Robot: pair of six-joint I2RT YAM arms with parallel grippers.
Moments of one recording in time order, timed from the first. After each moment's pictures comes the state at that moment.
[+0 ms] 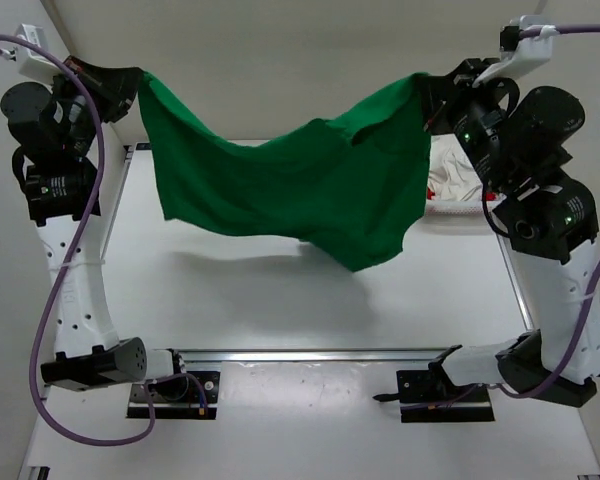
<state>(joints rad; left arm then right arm) 0.17 1.34 1.84 -0.31 0.38 -0.72 0.59 1.30 2.12 -0.64 0.27 0.17</state>
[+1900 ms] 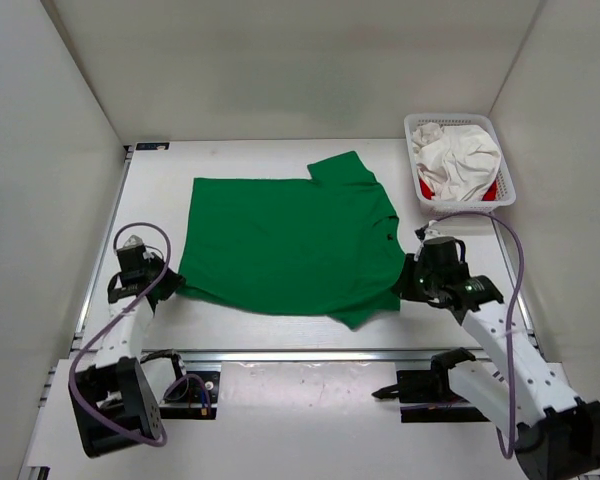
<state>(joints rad) 0.24 1.04 0.44 -0.25 0.16 -0.61 0.28 0.87 0.62 -0.63 -0.12 0.38</state>
